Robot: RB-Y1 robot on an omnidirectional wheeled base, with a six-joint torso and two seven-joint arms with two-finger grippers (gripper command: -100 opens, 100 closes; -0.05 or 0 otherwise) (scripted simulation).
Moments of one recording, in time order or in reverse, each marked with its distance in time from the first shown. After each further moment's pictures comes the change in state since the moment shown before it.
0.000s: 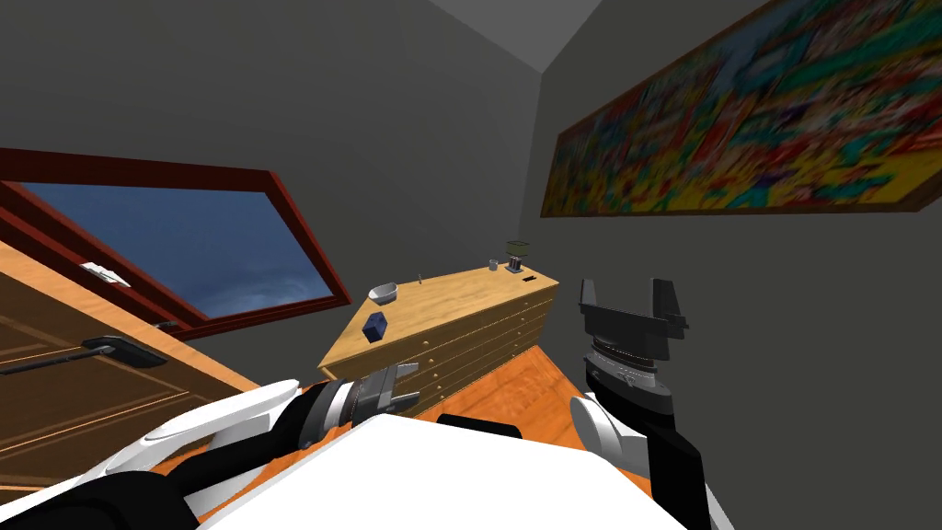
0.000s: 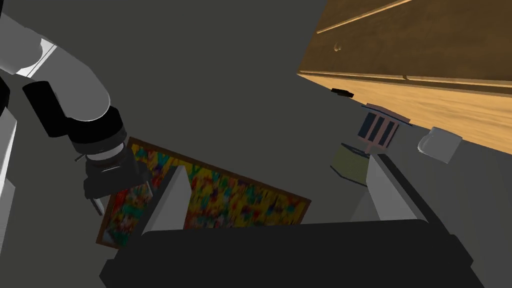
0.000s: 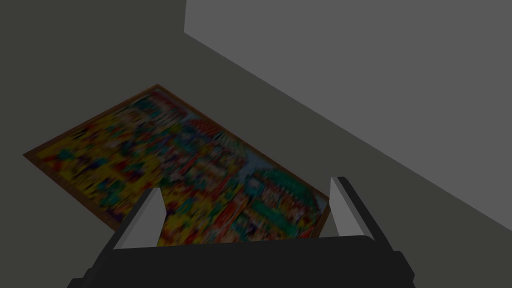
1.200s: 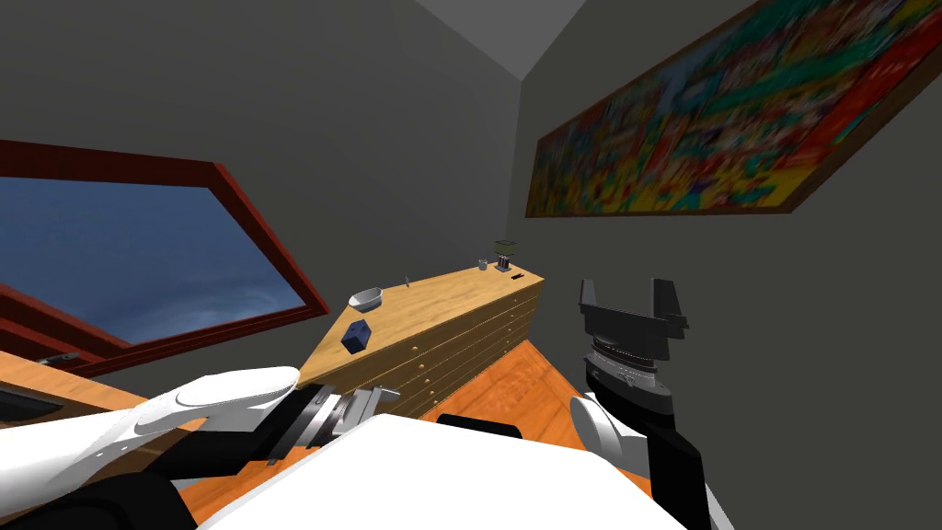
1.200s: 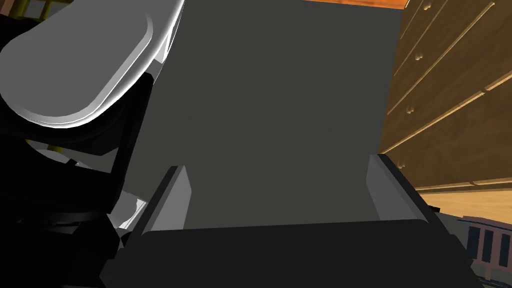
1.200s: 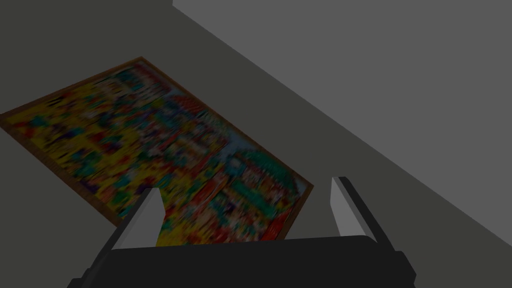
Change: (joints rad) left arm 0.044 0.340 -0.047 0.044 -0.151 0.031 -0.091; right arm 0.000 0.000 0.000 0.000 0.000 0.000 0.000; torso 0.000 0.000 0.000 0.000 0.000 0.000
